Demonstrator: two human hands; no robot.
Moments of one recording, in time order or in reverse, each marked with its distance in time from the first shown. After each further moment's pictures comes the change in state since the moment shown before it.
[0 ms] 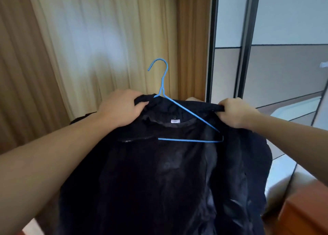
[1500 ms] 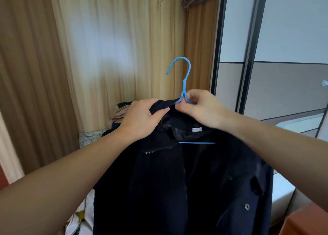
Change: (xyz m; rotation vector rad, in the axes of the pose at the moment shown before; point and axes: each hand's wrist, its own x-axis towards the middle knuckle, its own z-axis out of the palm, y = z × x) left_hand -0.027 0.037 0.006 -0.553 0.157 0.004; right_hand -0.034 -0.104 -0.036 0.612 -0.017 -0.309
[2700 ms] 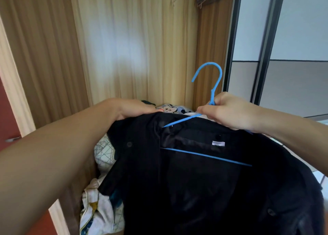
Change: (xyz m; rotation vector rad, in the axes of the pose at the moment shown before) left_hand 0.030 -0.020 -0.059 -0.120 -0.769 -0.695; right_hand -0.025 -0.012 -0.028 -0.059 -0.220 0.136
